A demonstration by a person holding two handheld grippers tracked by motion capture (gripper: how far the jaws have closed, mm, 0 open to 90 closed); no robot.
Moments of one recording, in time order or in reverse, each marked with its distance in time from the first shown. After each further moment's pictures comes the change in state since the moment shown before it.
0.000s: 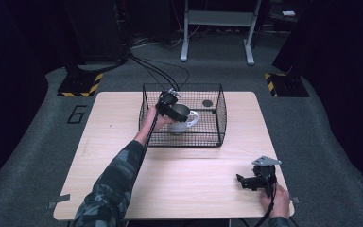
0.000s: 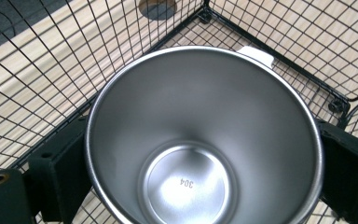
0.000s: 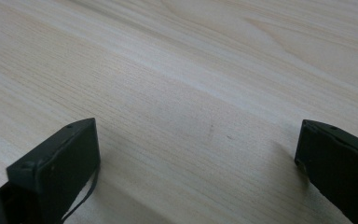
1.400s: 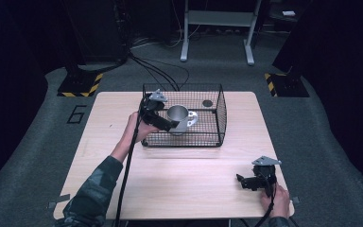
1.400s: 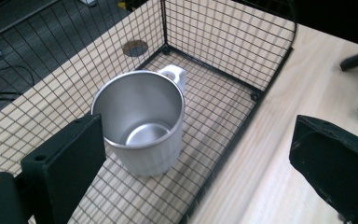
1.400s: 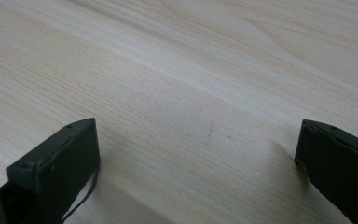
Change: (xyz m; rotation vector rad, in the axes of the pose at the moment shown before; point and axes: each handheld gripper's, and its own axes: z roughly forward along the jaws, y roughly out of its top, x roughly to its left) left arm -0.055 -0.026 -0.113 -0.149 0.001 0.115; right arm 0.000 0.000 0.000 0.003 0.002 -0.008
